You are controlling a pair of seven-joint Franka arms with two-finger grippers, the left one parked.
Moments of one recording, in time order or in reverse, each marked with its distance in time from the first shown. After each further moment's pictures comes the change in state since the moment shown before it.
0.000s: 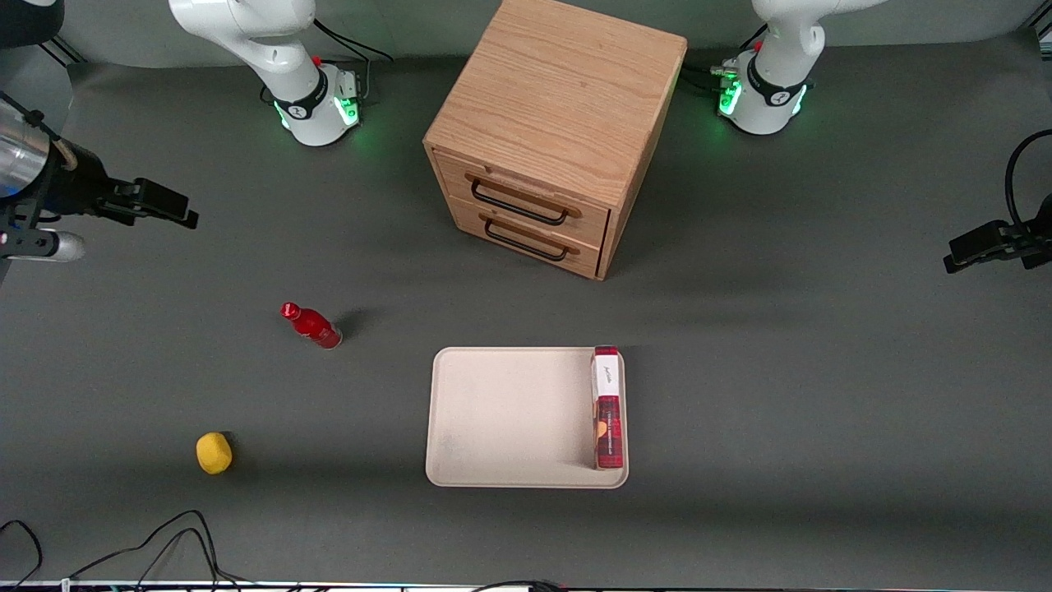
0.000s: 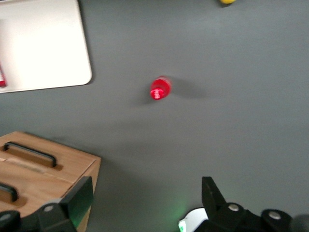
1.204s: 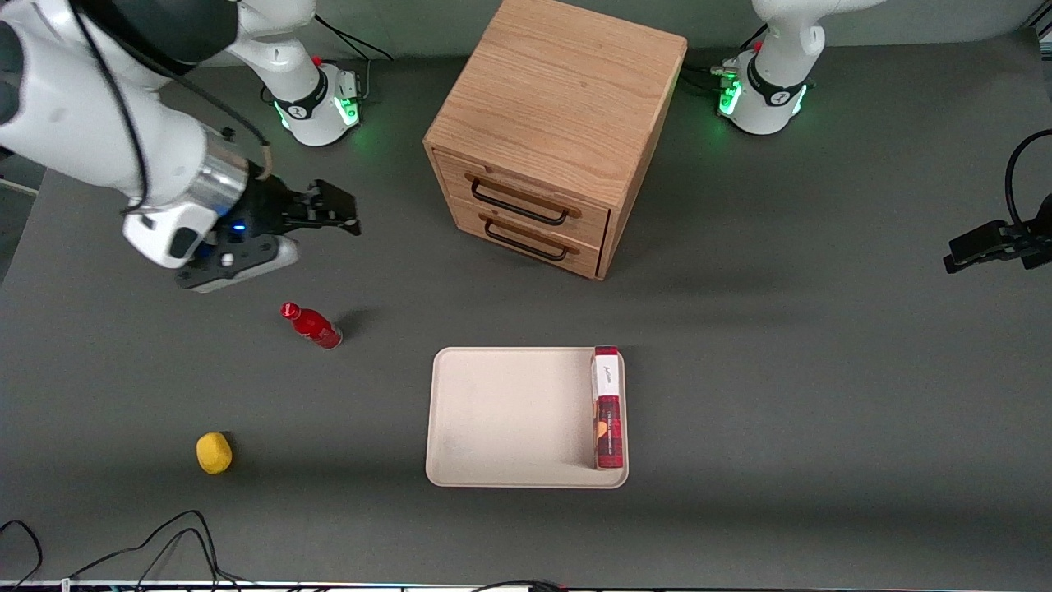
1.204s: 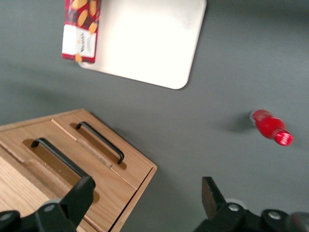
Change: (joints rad) arm 0.141 0.192 0.208 0.135 0.067 0.152 -0.023
